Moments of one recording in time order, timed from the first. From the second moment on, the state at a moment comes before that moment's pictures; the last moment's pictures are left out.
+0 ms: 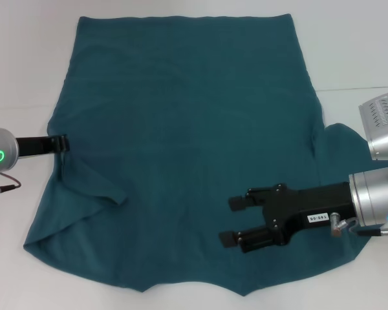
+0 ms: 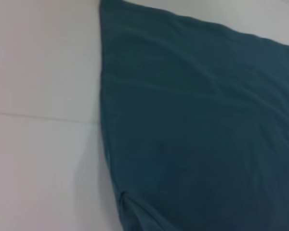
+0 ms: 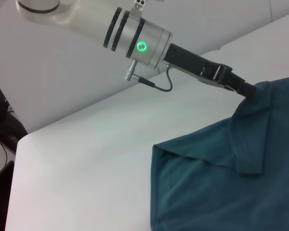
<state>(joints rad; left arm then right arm) -0.74 -2.15 0.73 0.76 2.57 0.79 -2.47 0.62 2.09 -0.81 -0.71 -2.11 -1.58 1.57</state>
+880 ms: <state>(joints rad) -0.74 -2.15 0.78 0.74 2.45 0.75 -2.42 0.61 2.09 -0.80 -0.70 -2.10 -1.58 1.56</state>
